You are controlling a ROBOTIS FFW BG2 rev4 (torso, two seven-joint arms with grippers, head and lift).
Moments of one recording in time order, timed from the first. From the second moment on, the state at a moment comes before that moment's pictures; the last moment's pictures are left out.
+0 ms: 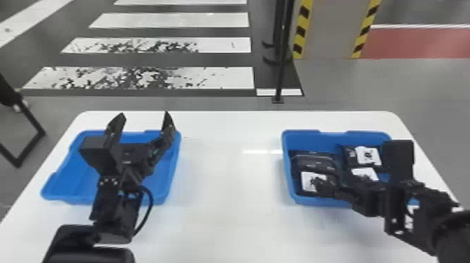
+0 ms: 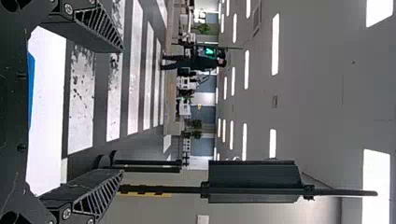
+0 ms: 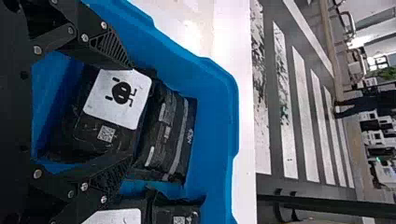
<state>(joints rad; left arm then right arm) 0.13 0.08 -0.01 -1.71 0.09 -0.14 0.05 0.11 -0.26 -0.03 -1.93 -0.29 0.91 0.31</state>
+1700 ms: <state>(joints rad) 0.13 0.09 -0.06 -1.70 0.19 -0.22 0.05 0.06 -0.27 -0.08 -1.92 -0.57 0.76 0.37</state>
